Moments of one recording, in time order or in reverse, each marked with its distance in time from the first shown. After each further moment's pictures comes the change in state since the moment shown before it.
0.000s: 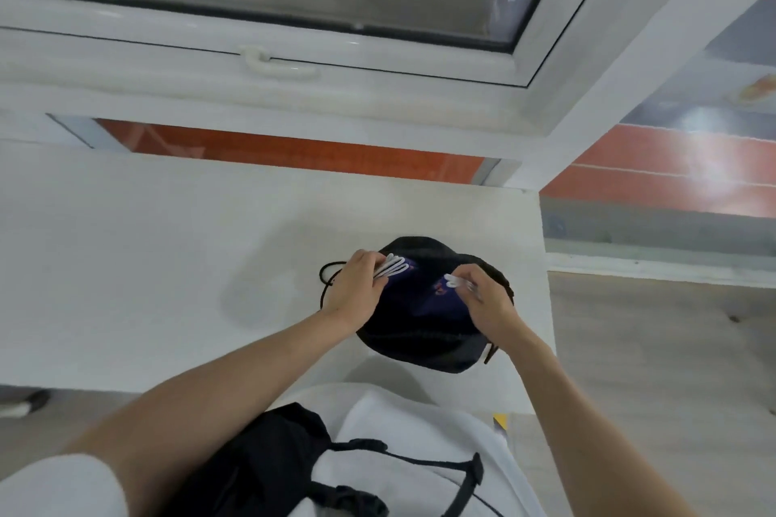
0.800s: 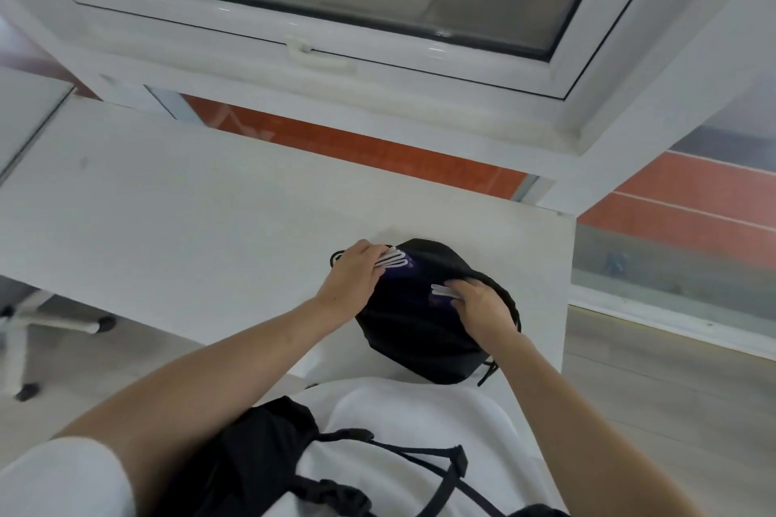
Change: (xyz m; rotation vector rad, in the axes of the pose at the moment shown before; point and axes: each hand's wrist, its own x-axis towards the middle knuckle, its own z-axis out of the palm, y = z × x) left_hand -0.005 0.017 0.015 0.151 0.122 -0.001; right_hand 0.046 0.041 -0.002 -0.450 -0.184 -0.242
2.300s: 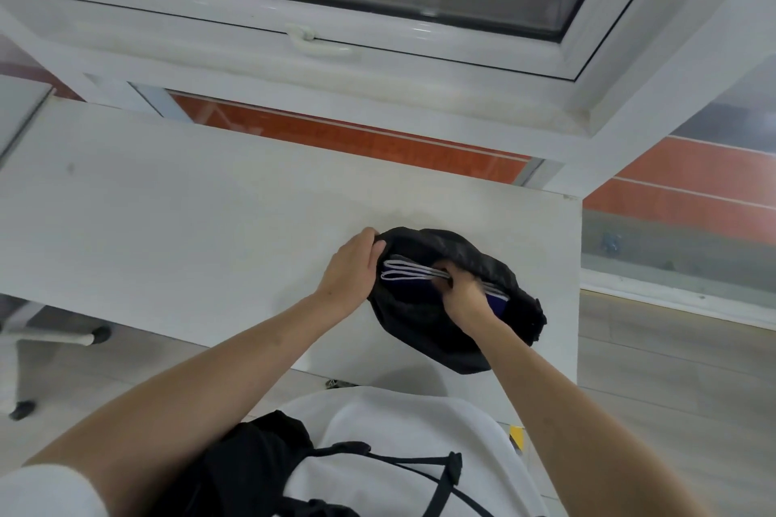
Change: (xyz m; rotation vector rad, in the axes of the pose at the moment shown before) left_hand -0.016 -0.006 -0.035 -0.153 0.010 -0.131; right_hand 0.010 -0.071 0.028 0.344 0.038 0.247
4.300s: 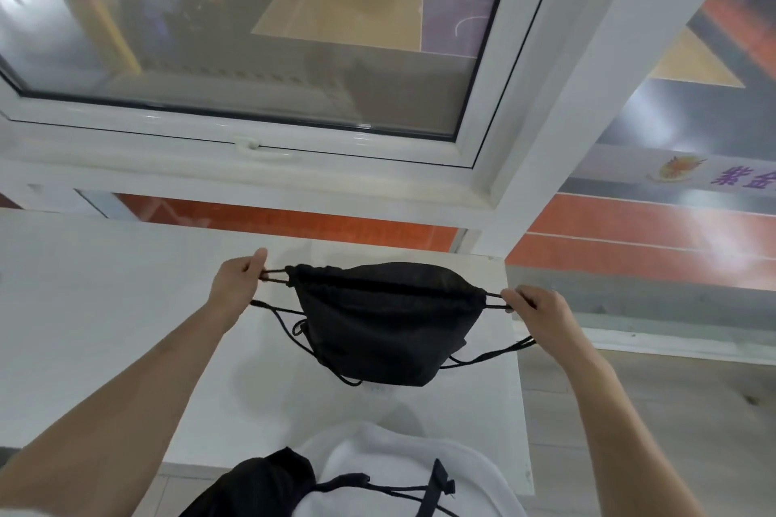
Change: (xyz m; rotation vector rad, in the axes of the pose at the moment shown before) left_hand 0.072 -0.021 -0.104 -0.293 0.223 -0.278; right_hand -0.058 0.041 -0.220 0.112 0.334 -0.014
